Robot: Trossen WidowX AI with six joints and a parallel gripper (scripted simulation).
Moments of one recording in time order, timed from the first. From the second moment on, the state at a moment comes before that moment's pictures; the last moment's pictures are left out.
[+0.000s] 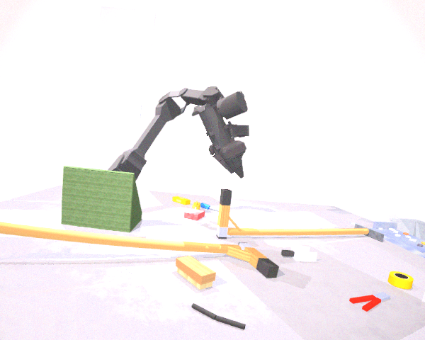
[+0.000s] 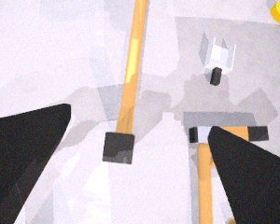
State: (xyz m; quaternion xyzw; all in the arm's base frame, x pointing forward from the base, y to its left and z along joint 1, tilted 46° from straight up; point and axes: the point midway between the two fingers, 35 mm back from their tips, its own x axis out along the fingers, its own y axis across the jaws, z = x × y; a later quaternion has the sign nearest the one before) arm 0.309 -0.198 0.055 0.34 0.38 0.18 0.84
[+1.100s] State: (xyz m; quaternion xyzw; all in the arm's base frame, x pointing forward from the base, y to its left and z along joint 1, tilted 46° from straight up) arm 0.261 -0.167 0.034 0.33 0.33 0.17 0.87
